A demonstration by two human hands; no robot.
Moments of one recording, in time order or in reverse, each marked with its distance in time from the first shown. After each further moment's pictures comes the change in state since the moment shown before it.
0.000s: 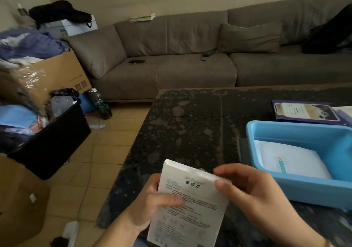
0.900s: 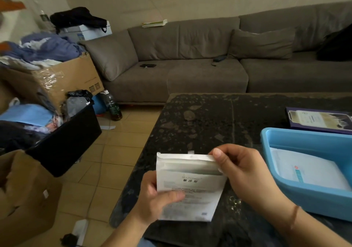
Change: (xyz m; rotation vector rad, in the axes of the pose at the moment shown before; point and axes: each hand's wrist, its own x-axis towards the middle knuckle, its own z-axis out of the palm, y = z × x) left_hand 0.002 -0.015 -0.023 0.099 0.146 0.530; right_hand 0.046 -0.016 0.028 -0.139 0.096 -0.344
